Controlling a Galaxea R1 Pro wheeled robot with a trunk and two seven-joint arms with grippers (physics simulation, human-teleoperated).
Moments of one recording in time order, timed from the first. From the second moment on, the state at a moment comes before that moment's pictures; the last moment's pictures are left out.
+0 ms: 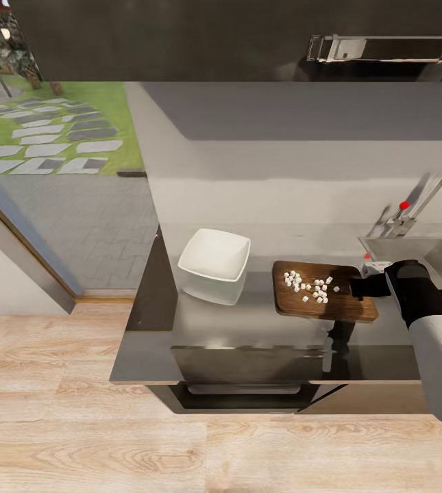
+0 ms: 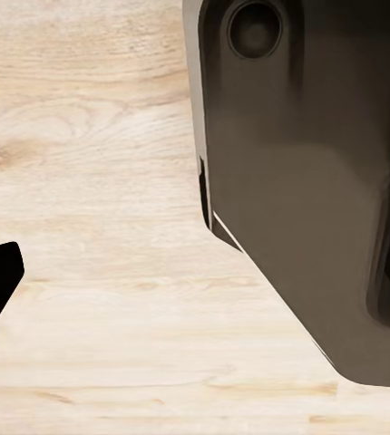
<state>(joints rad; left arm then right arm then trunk) -0.25 0.06 -0.18 0.08 0.10 -0.15 0.01 -1.14 -0.30 -0.19 -0.65 0.41 0.84 0.47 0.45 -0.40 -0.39</state>
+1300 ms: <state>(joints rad) -0.25 0.05 -0.18 0.08 0.10 -0.15 0.01 -1.14 -0.30 -0.19 -0.62 0.39 0.85 0.48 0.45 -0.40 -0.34</state>
